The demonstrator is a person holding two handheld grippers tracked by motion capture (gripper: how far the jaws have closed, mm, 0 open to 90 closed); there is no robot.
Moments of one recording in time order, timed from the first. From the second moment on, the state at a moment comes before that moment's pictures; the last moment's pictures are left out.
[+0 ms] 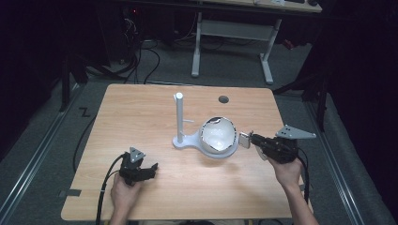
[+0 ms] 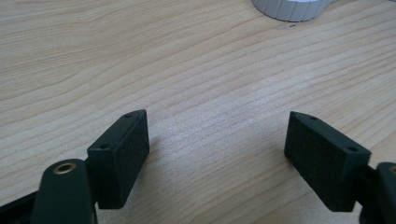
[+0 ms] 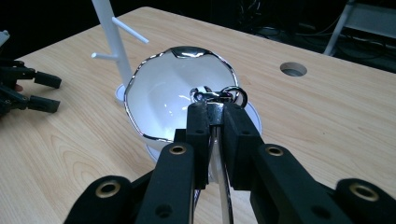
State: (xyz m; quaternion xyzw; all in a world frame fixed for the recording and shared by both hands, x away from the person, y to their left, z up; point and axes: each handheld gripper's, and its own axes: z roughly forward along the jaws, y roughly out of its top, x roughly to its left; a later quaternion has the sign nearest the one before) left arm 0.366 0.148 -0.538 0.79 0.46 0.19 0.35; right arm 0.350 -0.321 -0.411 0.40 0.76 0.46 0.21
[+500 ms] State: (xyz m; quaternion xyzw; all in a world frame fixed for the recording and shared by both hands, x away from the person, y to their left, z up) left arm 0.366 0.148 -0.538 0.79 0.46 0.20 0.35; right arm 0.357 -0.300 -0.399 0.38 0.77 0.47 0.20
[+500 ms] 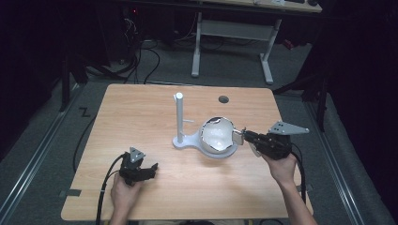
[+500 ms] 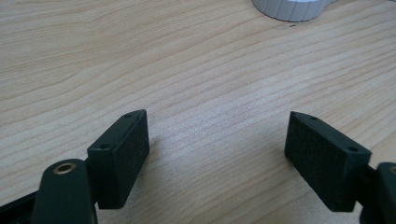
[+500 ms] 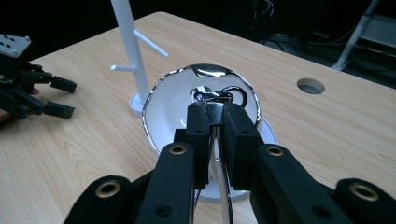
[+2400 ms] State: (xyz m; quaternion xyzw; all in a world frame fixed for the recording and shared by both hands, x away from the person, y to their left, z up) left arm 0.366 0.149 -0.538 0.79 0.46 0.19 0.35; right arm 0.417 -0.253 -0.431 0.38 0.80 0.43 0.15
